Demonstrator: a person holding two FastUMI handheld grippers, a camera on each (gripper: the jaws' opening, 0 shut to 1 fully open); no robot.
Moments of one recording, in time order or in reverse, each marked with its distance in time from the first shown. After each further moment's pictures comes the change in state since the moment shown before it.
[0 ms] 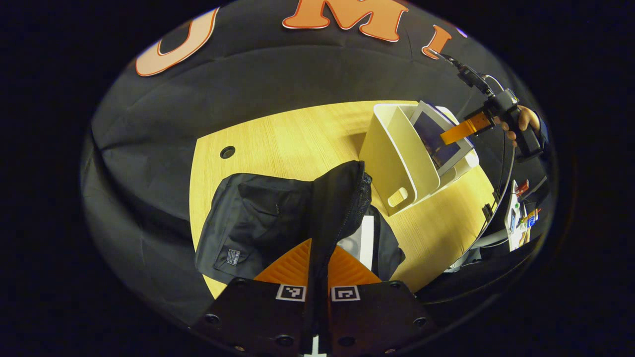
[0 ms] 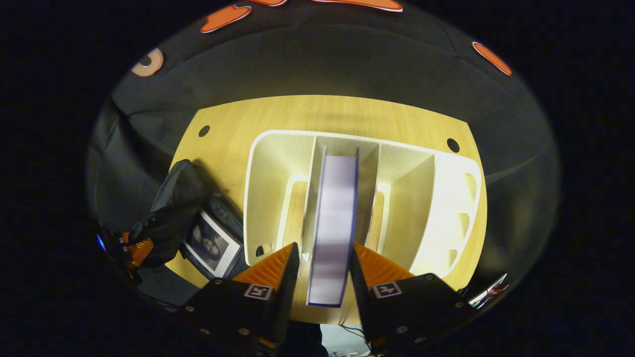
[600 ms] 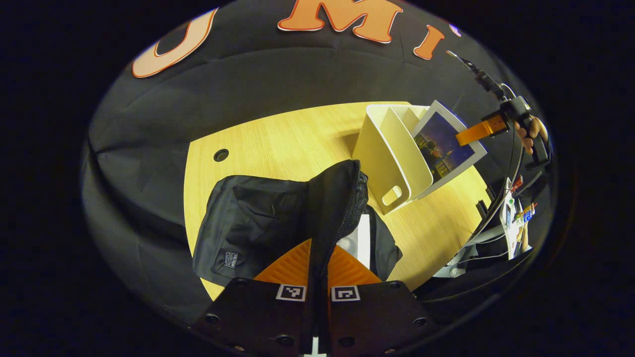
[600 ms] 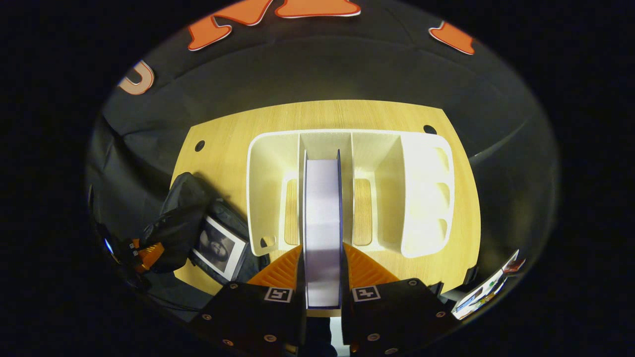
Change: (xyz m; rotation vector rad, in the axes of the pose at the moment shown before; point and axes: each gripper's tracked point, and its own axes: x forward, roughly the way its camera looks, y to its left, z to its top) left arm 0.001 -0.001 -0.004 0.041 -0.026 -0.063; right arm -0.055 -0.007 -0.053 0.140 -0.058 -0.002
